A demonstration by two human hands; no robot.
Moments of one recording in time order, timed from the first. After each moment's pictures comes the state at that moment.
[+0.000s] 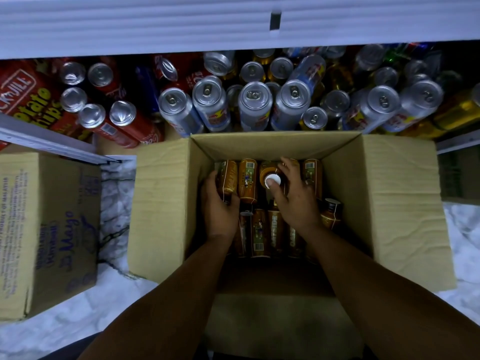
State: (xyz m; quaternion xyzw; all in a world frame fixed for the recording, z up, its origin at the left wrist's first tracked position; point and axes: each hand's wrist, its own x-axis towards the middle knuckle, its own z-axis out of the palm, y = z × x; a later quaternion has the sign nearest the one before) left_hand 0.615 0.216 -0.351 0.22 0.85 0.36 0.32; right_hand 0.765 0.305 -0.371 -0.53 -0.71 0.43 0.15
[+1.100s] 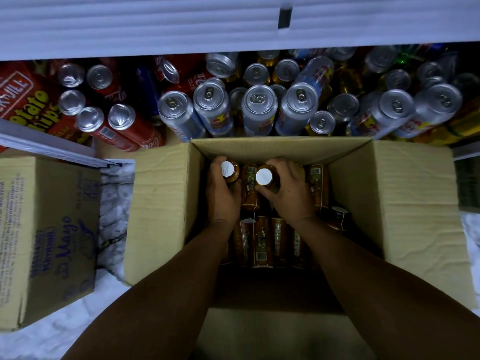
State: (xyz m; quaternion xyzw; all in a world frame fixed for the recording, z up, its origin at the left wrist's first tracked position) left_hand 0.594 0.254 -0.374 0.30 0.83 0.39 0.28; right_hand 0.735 0.326 -0.383 -0.48 -0.77 0.37 0.18
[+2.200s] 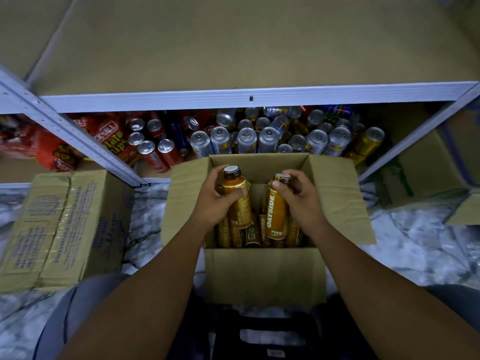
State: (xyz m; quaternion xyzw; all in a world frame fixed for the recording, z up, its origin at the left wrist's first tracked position) left_hand 0.602 0.171 -0.182 0.33 0.68 0.48 0.45; right_hand 0.812 0.253 -0.197 -0.51 -0.56 0.58 0.30
